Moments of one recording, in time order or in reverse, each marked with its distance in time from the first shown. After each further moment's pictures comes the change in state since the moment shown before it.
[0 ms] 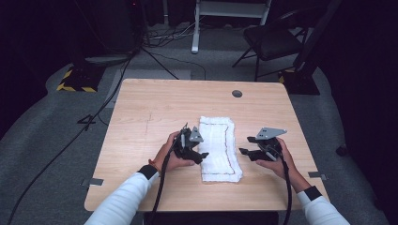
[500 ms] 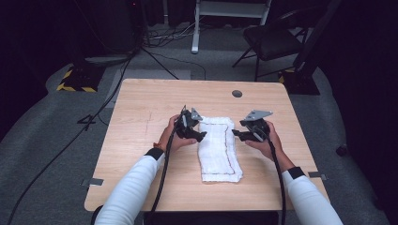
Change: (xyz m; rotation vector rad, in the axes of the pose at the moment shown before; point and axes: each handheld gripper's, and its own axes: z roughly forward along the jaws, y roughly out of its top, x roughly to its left) left arm 0.059 0.023 0.037 0.026 0.111 -0.111; right arm -0.033 0.042 0.047 0.016 -0.084 0.010
